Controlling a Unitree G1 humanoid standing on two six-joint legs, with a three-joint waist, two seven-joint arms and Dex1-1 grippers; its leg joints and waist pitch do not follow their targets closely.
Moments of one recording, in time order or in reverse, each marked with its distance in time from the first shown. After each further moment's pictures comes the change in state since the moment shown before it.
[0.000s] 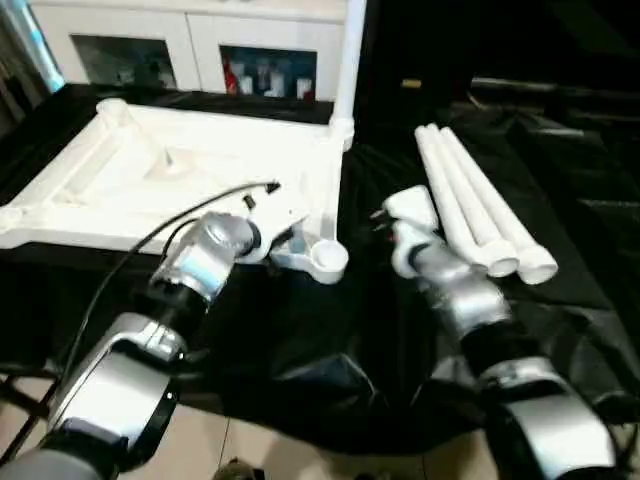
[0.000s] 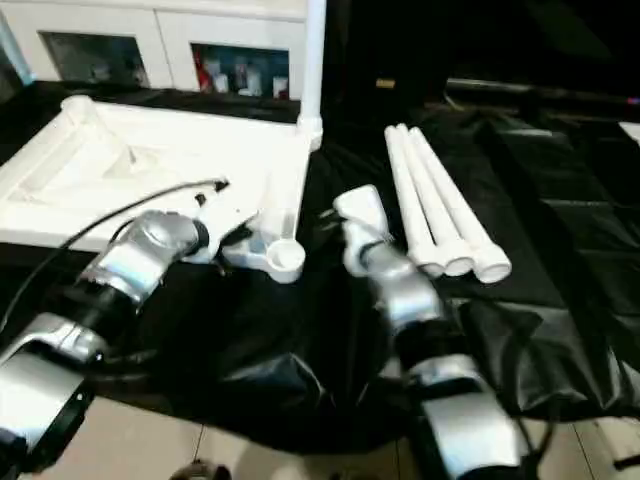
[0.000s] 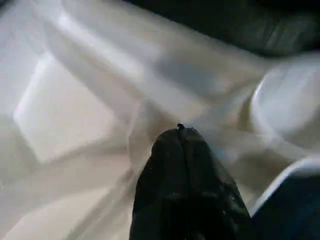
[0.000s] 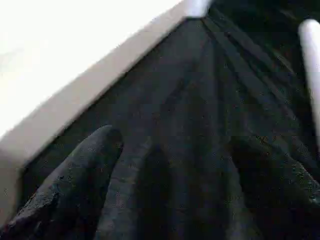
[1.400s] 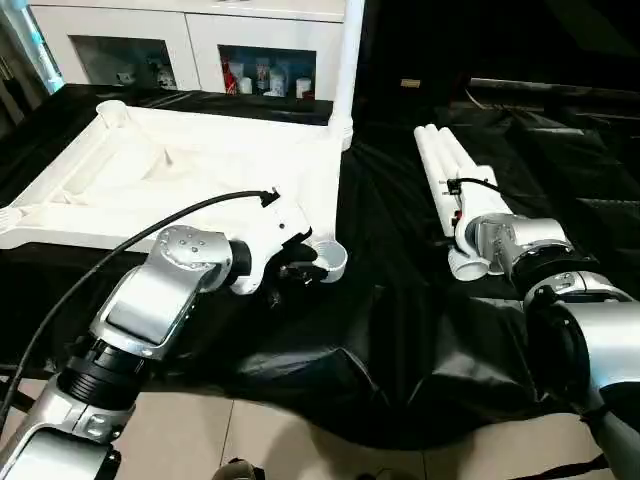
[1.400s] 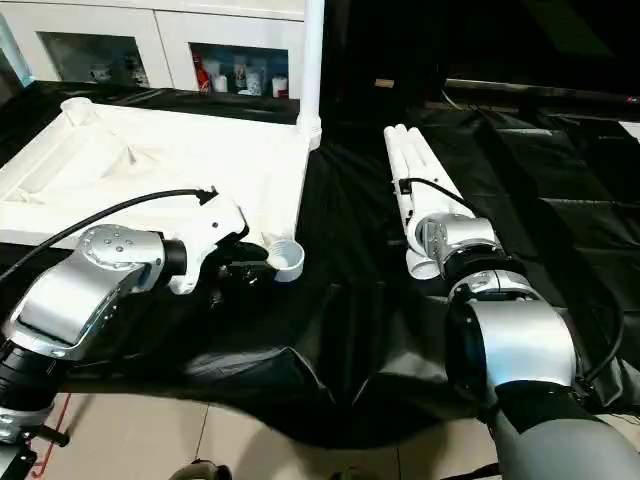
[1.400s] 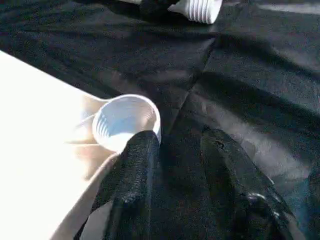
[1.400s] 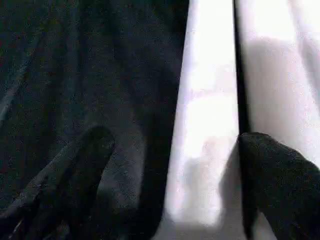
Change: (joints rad) left arm 0.248 0.171 -0.010 -0.664 -0.212 0.365 -0.238; right arm -0.369 -0.175 -0.145 0.557 0.056 0.221 0.001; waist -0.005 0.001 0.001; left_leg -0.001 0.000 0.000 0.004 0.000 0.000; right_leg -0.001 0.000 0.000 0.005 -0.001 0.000
